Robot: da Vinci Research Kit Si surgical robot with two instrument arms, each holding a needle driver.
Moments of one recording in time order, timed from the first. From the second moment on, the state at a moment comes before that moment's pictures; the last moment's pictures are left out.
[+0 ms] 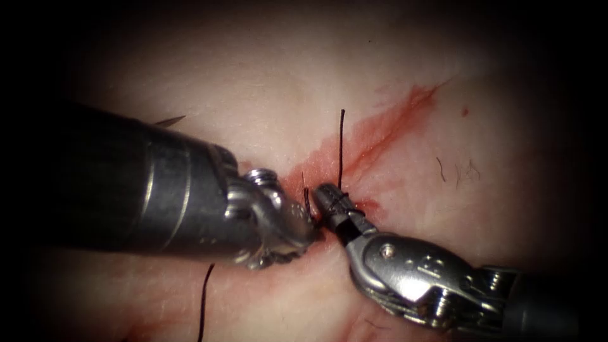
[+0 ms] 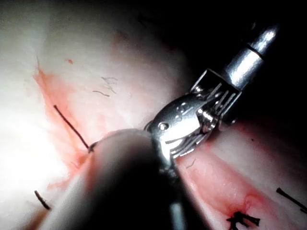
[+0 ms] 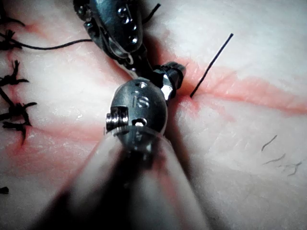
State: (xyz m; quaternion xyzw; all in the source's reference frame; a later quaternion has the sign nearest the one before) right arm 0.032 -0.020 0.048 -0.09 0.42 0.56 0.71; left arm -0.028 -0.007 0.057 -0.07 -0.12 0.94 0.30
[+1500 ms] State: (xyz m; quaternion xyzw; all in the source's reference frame) right arm 0.029 -0.019 0.051 -0.13 0.37 0.60 0.69; left arm -0.029 -0.007 0.056 -0.07 -0.12 0.94 0.30
